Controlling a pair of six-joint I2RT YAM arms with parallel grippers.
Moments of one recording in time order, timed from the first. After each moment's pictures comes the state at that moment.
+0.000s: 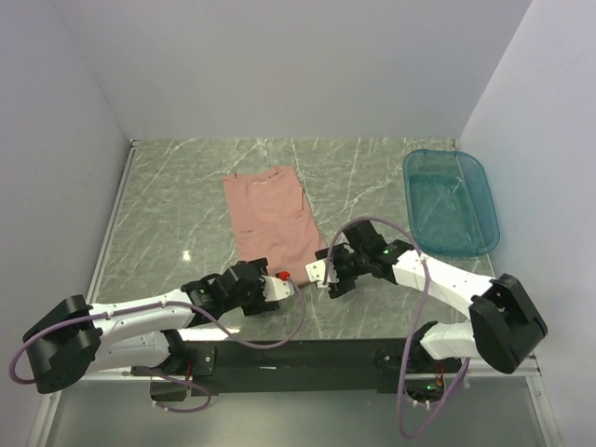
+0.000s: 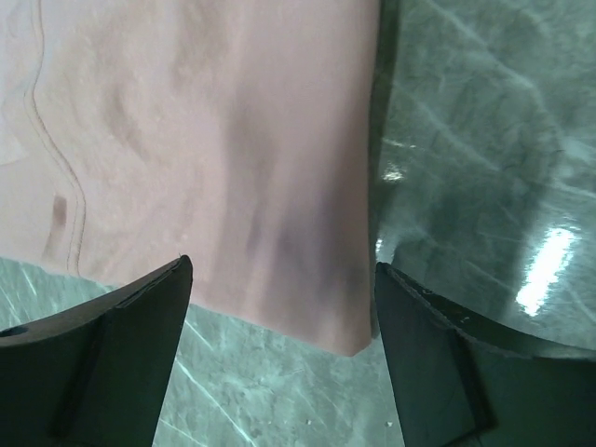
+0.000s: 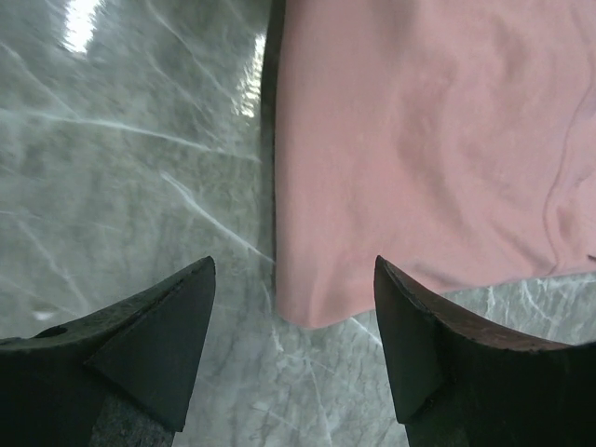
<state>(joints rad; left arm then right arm) -0.98 1.08 0.39 -0.03 -0.15 0.52 0.65 1.28 0.68 -0.37 -0.55 -1.23</state>
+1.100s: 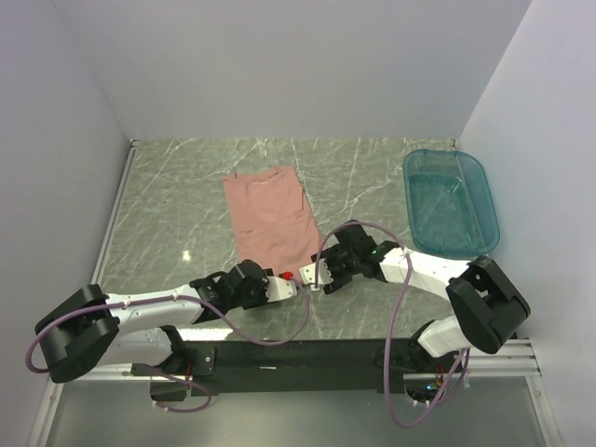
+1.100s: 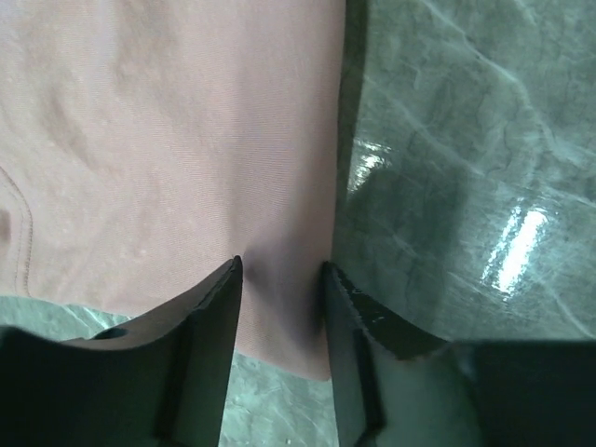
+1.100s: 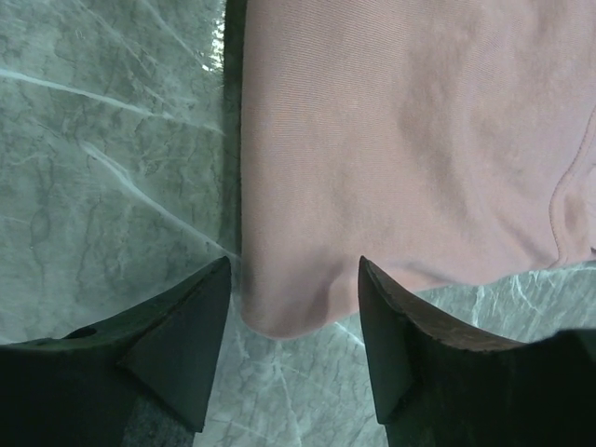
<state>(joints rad) -0.96 1.19 0.40 0.00 -0.09 0.51 0.67 1.42 0.67 -0.23 -0.40 -1.30</state>
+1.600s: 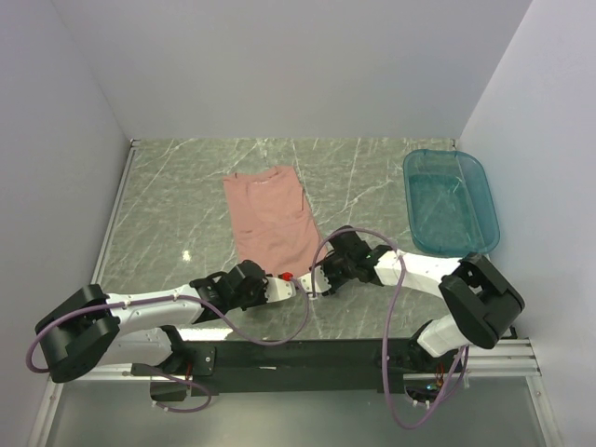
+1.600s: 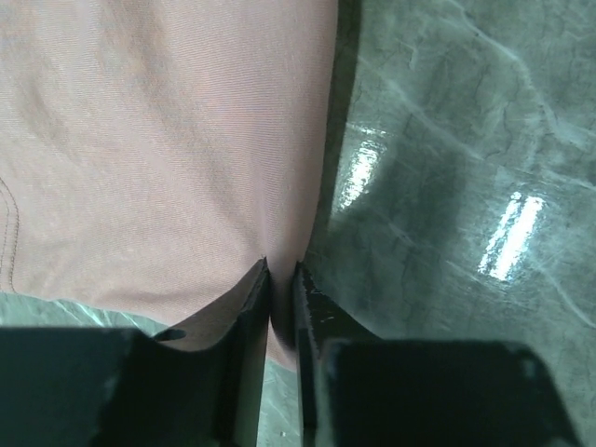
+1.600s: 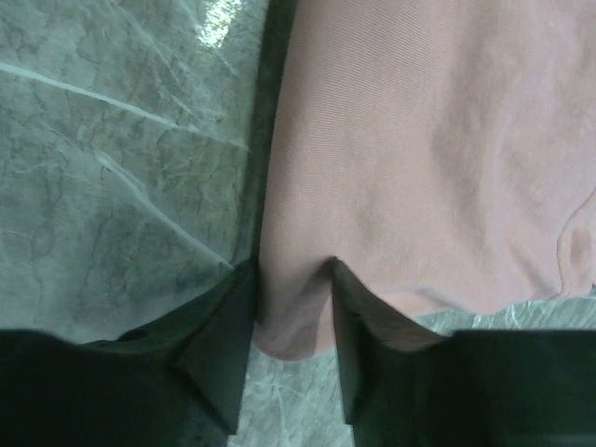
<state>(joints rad) -0.96 1.19 0.40 -0.03 -0.09 0.51 0.72 1.46 0.65 -0.20 -0.35 -1.37</state>
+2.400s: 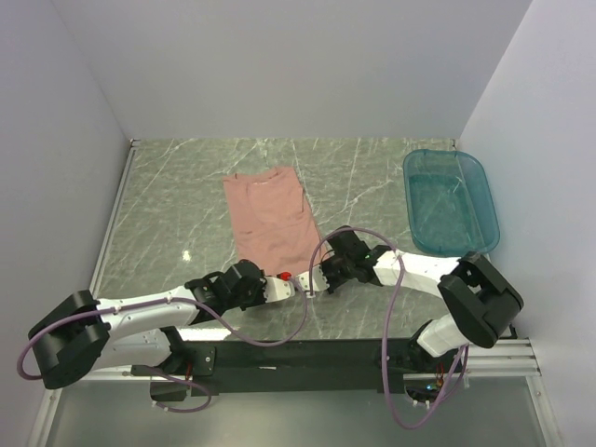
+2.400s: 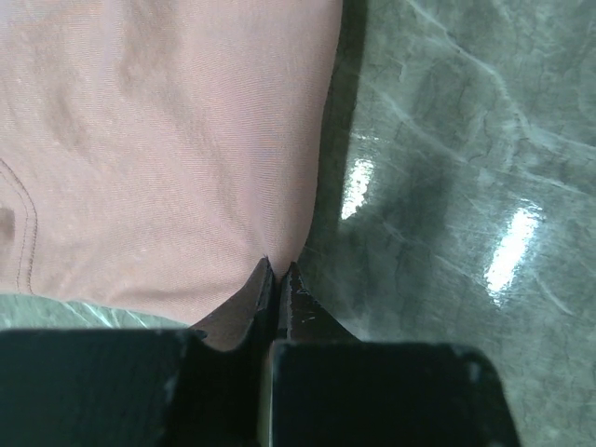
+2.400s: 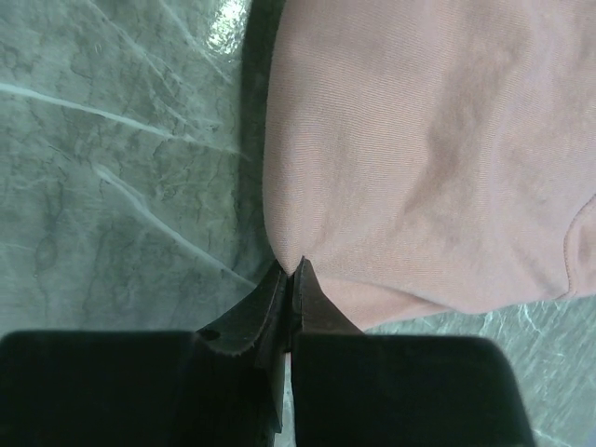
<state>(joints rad) -0.96 1.13 0.40 -0.05 -0.07 0.50 0.73 1.47 0.65 -0.19 -0.34 -1.32</state>
